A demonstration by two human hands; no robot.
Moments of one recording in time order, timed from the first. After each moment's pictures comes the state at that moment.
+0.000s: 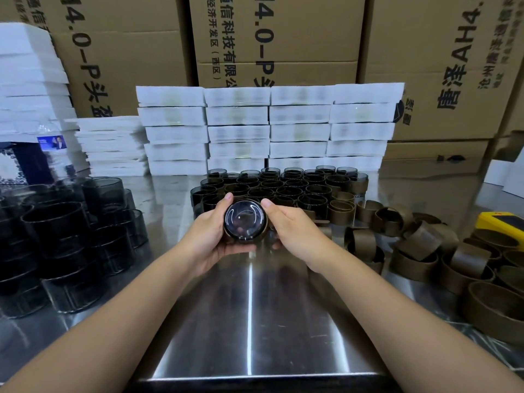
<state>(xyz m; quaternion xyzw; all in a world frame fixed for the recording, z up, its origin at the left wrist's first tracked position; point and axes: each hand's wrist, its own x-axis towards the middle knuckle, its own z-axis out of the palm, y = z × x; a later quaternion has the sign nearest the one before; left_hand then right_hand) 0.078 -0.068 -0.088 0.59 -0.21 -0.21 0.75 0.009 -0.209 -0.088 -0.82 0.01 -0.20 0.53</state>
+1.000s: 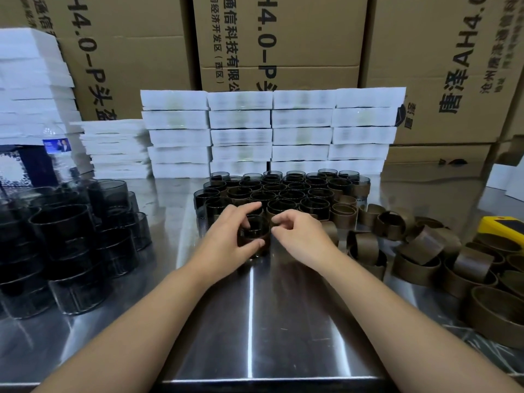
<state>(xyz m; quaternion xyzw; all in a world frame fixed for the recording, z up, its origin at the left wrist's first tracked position) 0.093 -0.070 -0.117 0.78 -0.44 0.17 0.40 0.011 -0.220 -0.095 -0.88 0.13 -0.22 0.40</state>
